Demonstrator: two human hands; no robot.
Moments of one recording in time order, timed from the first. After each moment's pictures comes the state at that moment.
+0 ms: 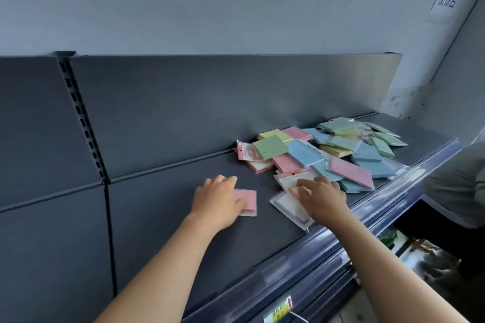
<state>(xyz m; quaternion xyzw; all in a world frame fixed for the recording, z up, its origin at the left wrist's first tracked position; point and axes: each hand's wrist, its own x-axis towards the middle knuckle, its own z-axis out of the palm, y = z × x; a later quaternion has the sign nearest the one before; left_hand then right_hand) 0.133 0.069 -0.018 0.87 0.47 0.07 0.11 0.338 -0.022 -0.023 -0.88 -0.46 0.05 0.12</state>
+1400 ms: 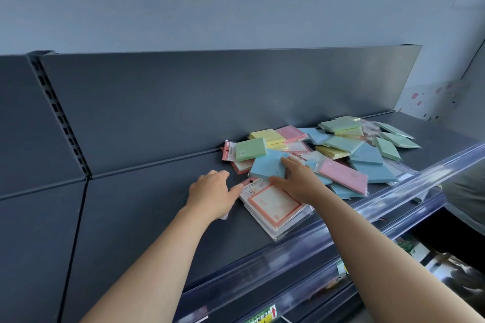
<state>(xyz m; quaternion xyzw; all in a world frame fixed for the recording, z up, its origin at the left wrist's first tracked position) 0.189 0.070 -0.023 0.82 0.55 0.11 0.14 0.384 0.018 -0.011 -0.78 -0.58 0.13 0.17</state>
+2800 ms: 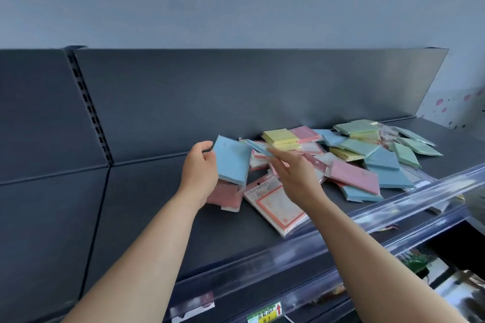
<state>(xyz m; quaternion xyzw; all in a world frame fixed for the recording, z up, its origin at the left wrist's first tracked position) 0.159 0.068 0.001 0.57 0.54 0.47 0.40 0.340 0.012 -0.003 -0.67 -0.61 0.09 0.41</state>
